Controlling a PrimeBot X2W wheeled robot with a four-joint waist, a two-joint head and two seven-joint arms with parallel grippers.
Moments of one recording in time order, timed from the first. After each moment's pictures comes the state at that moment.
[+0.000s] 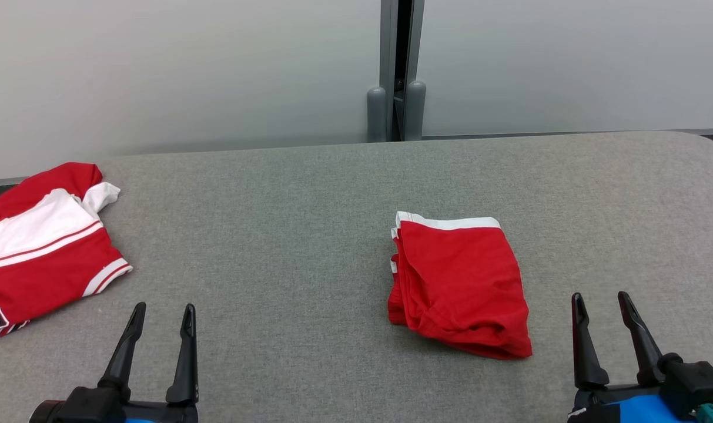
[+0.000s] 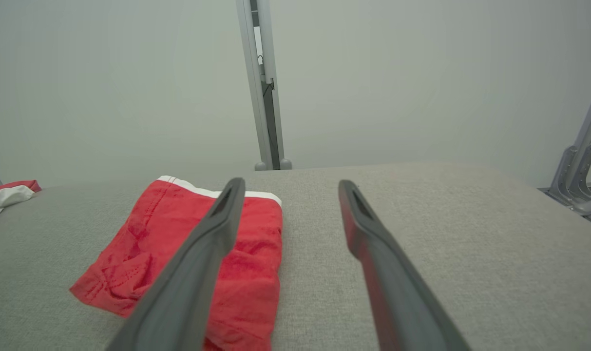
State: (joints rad) left arm 0.02 0.05 0.01 0.07 -0.10 -0.12 -0.26; right arm 0.05 -0.05 -0.06 0.08 0.08 0.13 -0.25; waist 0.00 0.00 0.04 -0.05
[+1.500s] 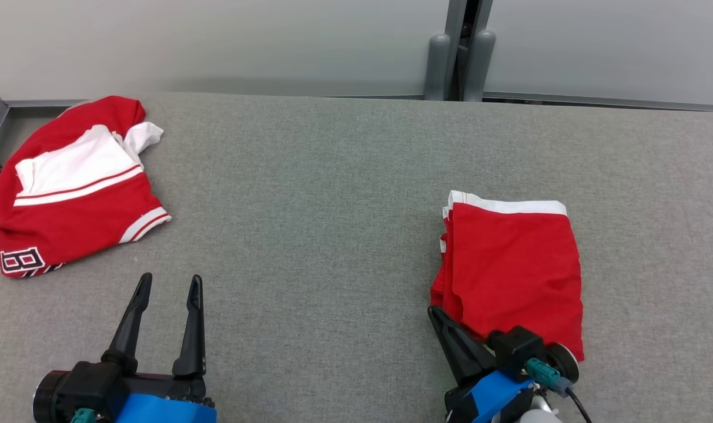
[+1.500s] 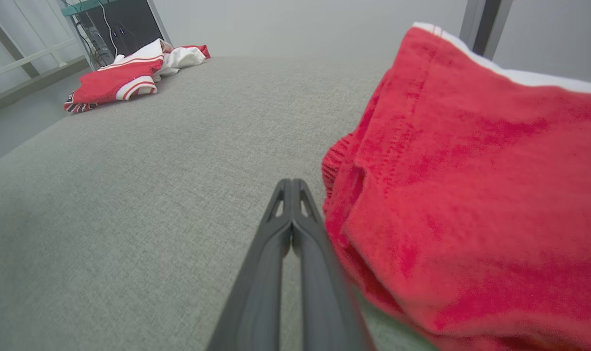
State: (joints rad) left arm -0.05 0.05 -0.01 0.06 -0.12 -0.12 -0.26; right arm -0.22 -0.05 0.38 0.50 0.14 0.13 -0.22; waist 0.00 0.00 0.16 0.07
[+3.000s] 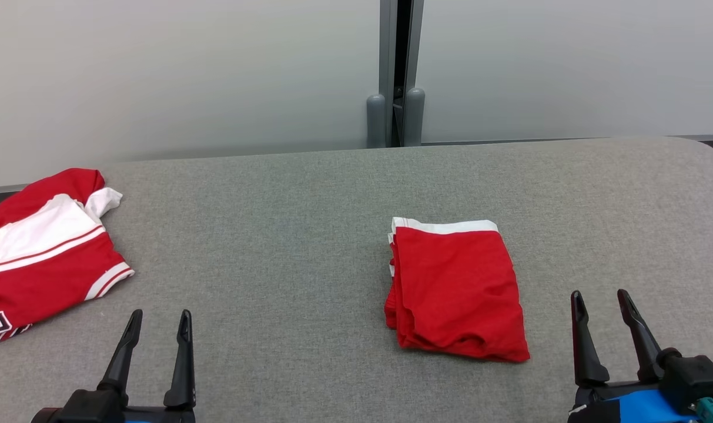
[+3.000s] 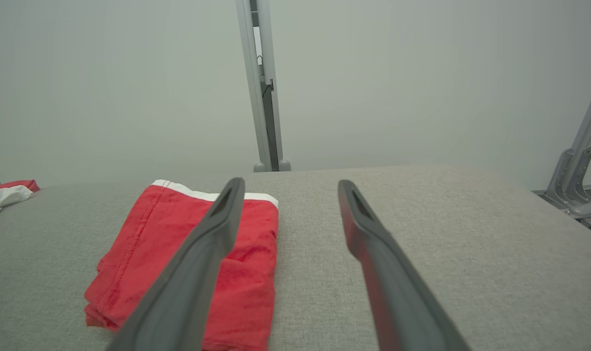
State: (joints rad) left arm 0.02 0.05 0.02 0.10 -0.10 -0.10 -0.26; right arm 0.04 -0.05 -0.07 0.08 0.07 0.13 -0.21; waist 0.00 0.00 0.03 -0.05
